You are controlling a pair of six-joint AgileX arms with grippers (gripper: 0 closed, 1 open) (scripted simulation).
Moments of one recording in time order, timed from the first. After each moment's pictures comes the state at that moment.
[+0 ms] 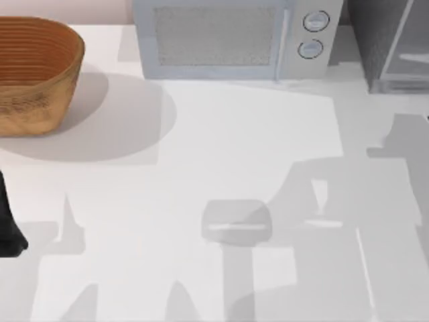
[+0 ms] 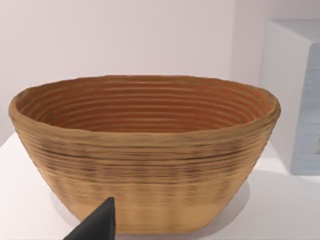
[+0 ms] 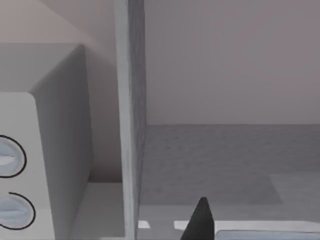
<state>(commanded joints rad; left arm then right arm) 0.00 0.00 0.00 0.00 0.00 0.00 0.01 1.50 0.39 1.11 0.04 0.02</state>
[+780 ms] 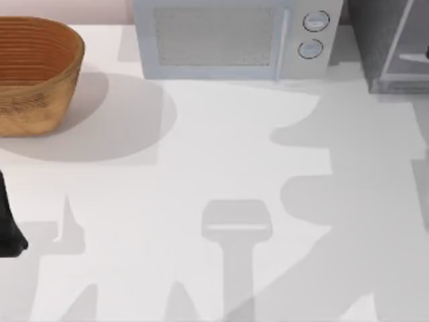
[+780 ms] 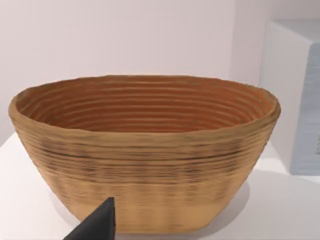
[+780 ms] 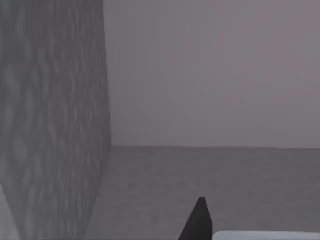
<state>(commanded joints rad) 0.00 0.00 0.00 0.00 0.00 0.00 -0.12 2.01 0.93 1.05 -0.10 0.01</state>
